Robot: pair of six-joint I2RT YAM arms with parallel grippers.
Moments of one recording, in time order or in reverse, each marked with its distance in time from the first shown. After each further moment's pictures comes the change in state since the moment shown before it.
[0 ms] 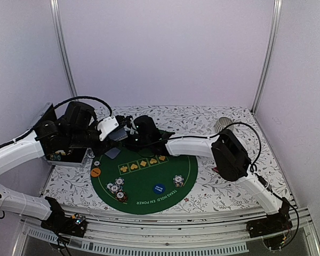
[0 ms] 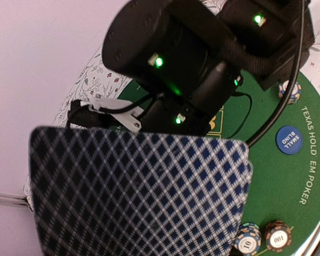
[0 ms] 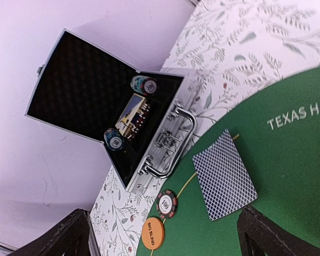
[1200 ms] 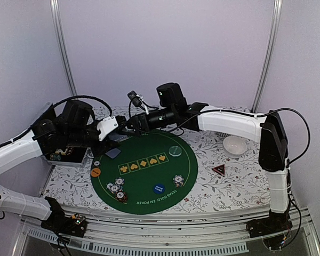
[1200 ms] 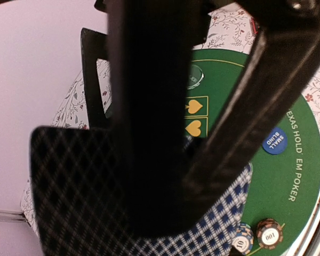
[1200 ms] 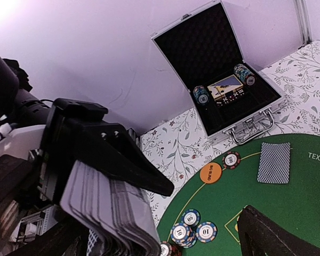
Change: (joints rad) left arm 0.001 -0.013 0.019 -0.021 0.083 0.040; right arm -0.072 -0.511 -0.306 -0.225 -0.474 -0.536
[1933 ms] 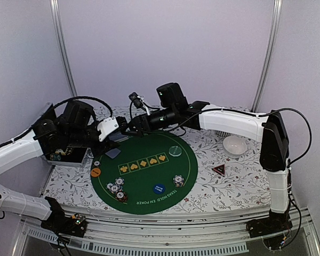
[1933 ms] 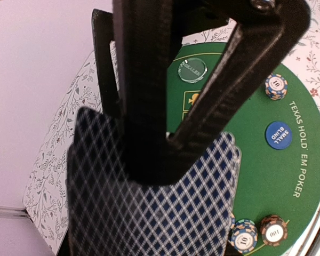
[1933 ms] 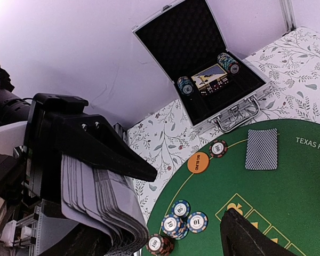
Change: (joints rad) left arm 0.000 0.006 0.000 -0.008 -0.013 0.008; right arm -0.004 0.000 0.012 -0.091 0.077 -0.023
